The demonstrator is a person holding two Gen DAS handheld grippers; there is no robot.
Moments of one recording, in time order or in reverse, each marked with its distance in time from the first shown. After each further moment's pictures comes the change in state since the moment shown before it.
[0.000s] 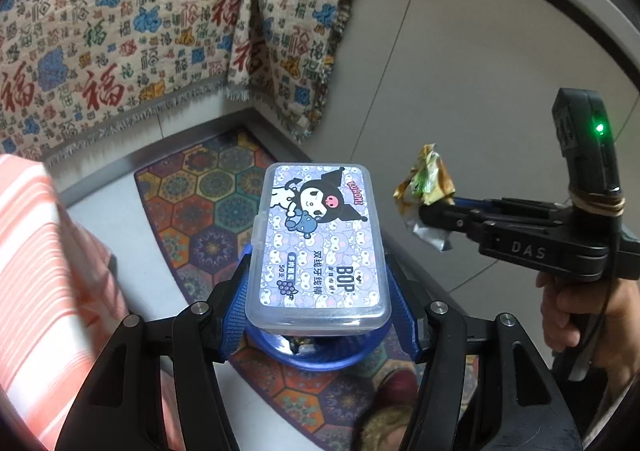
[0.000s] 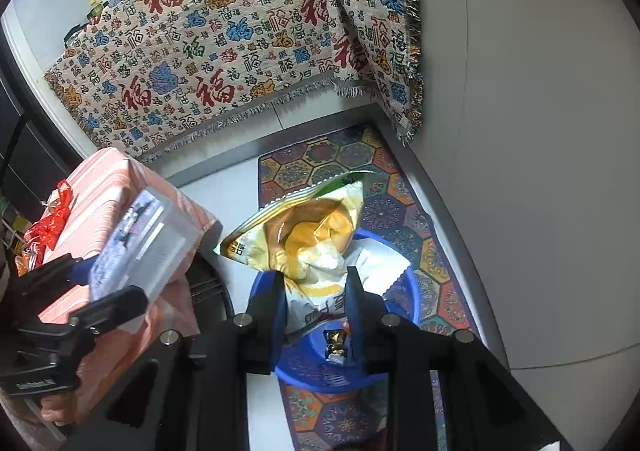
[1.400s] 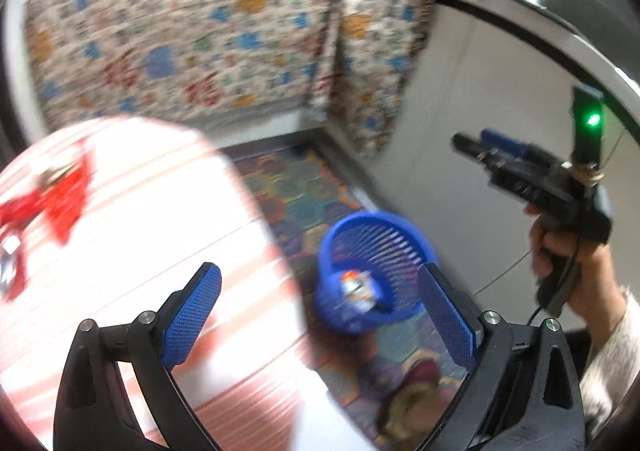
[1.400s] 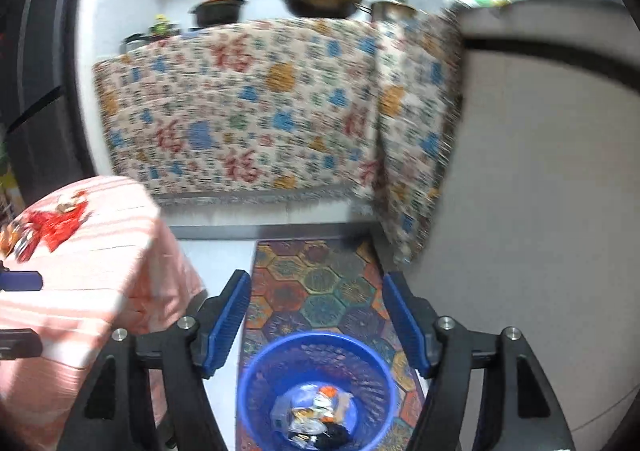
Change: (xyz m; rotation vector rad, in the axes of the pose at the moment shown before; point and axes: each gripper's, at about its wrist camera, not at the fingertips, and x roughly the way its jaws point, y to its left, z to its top) left arm -0.167 0.082 -0.071 -0.129 -0.086 0.179; right arm -0.061 0.095 0.014 -0.280 -0.375 -0.084
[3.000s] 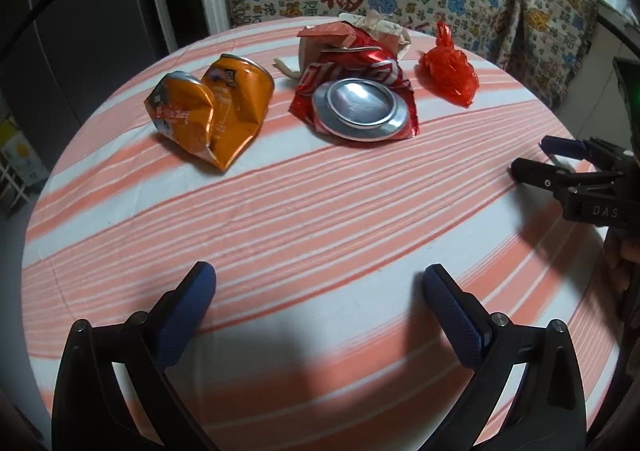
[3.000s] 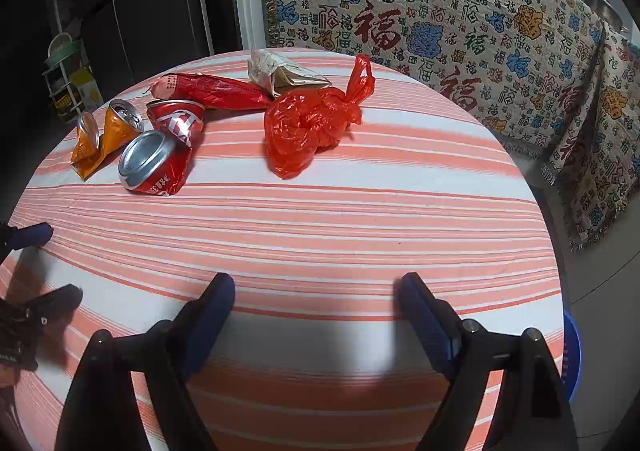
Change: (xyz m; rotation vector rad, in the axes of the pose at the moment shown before) left arm -0.071 0.309 -0.120 -0.154 0.103 0.321; right arm 0.068 0.386 -0.039 -0.207 0.339 0.270
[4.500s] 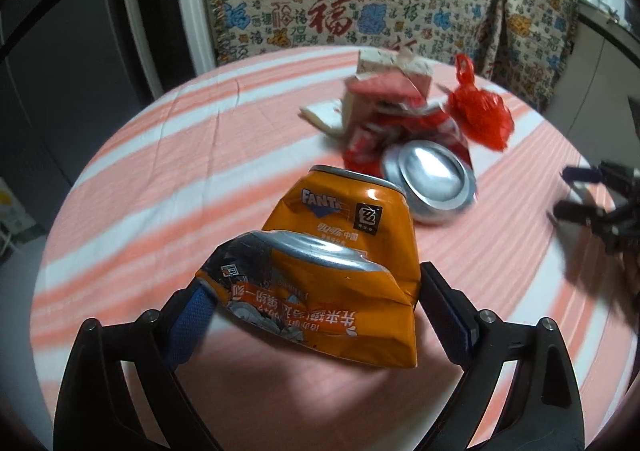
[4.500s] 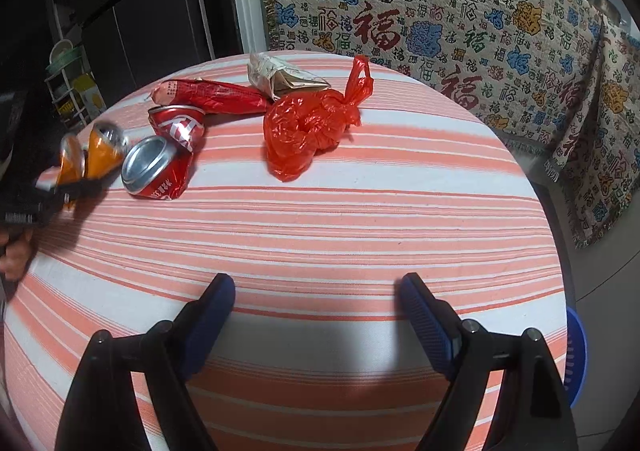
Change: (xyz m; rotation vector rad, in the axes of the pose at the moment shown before) left arm 0.024 0.039 0.042 0.087 -0.060 -0.039; right arm -0.005 -0.008 -0.003 0.021 -0.011 0.039
